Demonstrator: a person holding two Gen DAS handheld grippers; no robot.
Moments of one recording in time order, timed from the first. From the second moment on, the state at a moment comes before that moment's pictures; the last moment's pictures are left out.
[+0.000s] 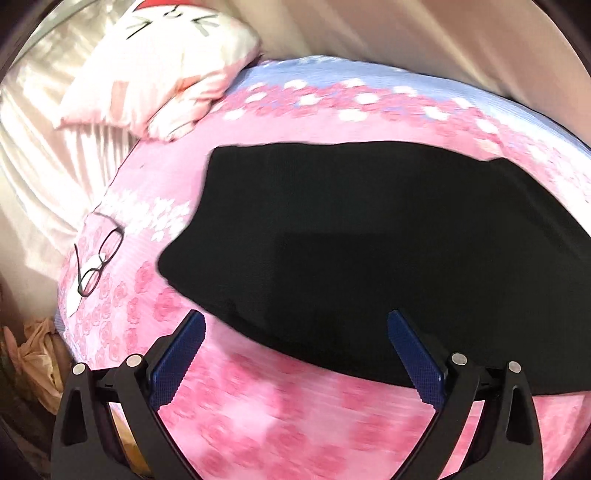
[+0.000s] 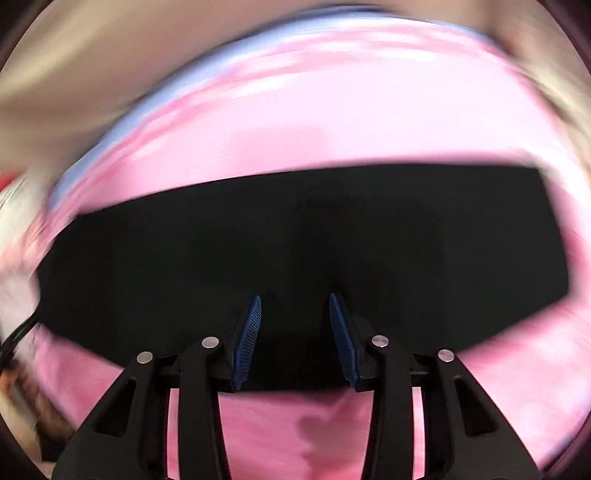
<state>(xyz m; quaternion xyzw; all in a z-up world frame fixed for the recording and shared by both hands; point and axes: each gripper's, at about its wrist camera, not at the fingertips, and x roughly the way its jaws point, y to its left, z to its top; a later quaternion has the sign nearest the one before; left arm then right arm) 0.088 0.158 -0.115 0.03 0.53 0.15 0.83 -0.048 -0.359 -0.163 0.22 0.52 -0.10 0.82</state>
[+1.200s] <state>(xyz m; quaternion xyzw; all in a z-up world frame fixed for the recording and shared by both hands) 0.046 -0.110 -0.084 0.14 0.53 -0.02 0.83 -0.142 -0.541 -0.195 0.47 0.28 -0.14 0.82</state>
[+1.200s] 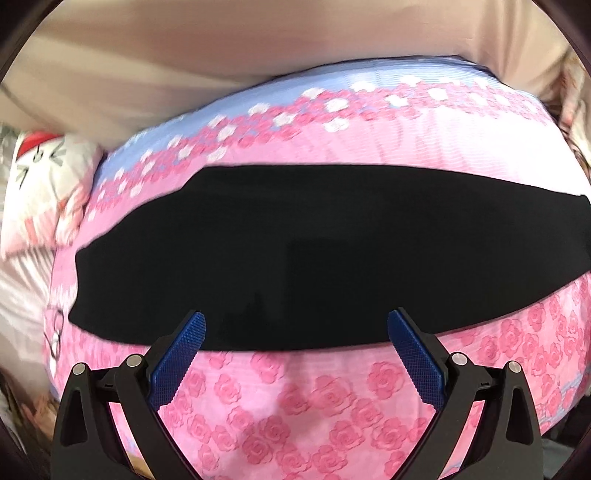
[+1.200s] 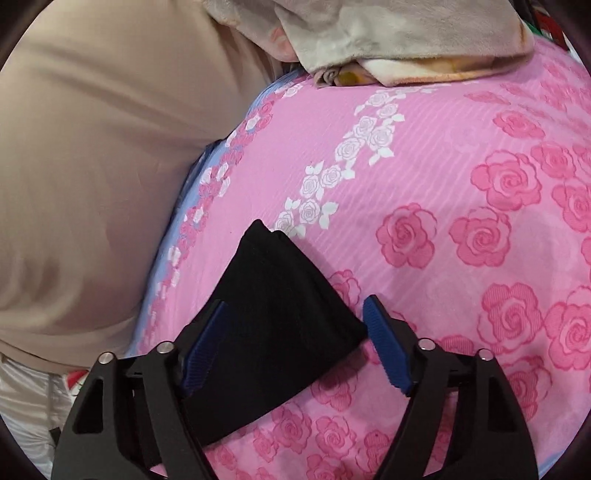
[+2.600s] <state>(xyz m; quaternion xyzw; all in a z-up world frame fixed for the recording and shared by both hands) 0.018 0.239 -0.102 -0.05 0.54 0.13 0.83 0.070 0.002 -0.147 -0.05 0.49 0.16 0.86</state>
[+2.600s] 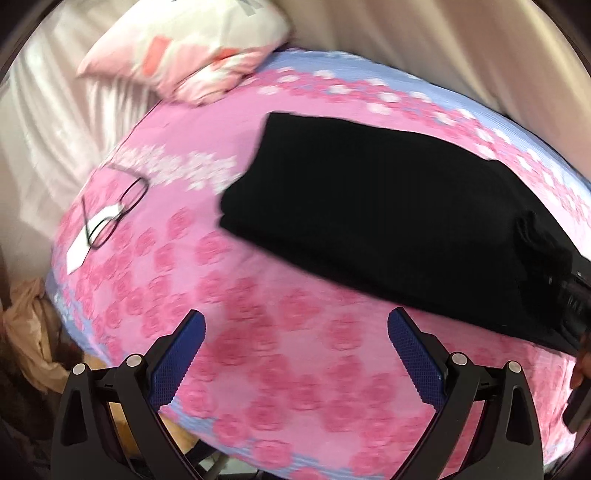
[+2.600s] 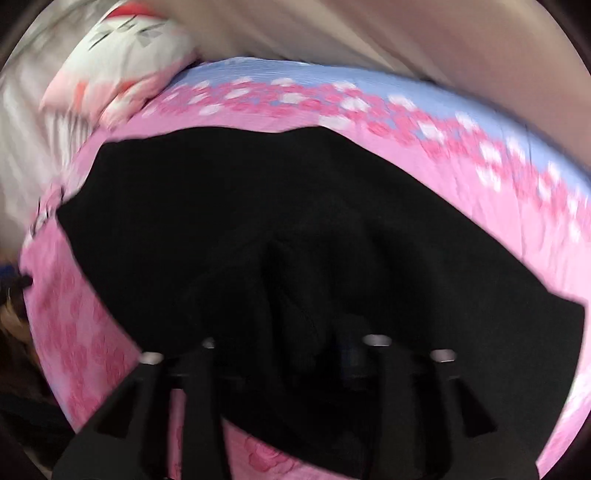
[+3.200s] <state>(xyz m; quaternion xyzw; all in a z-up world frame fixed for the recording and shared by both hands) 0.040 0.299 -0.135 -0.17 0.57 0.13 0.79 0.073 0.007 -0.114 -0.07 0.50 0.12 0.86</state>
